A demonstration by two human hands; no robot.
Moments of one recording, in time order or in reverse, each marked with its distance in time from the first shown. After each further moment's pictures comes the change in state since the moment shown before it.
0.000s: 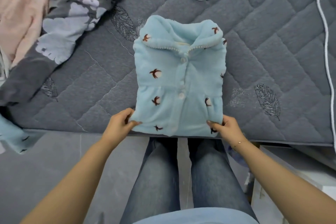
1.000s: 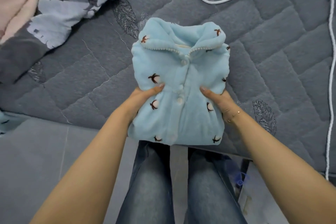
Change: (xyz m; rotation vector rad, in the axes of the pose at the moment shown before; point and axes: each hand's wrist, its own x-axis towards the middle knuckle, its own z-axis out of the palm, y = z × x) left_hand 0.079 0.068 0.045 -0.938 -0.123 -0.250; right_hand 0.078 -0.088 -0.012 0.291 -0.228 0.039
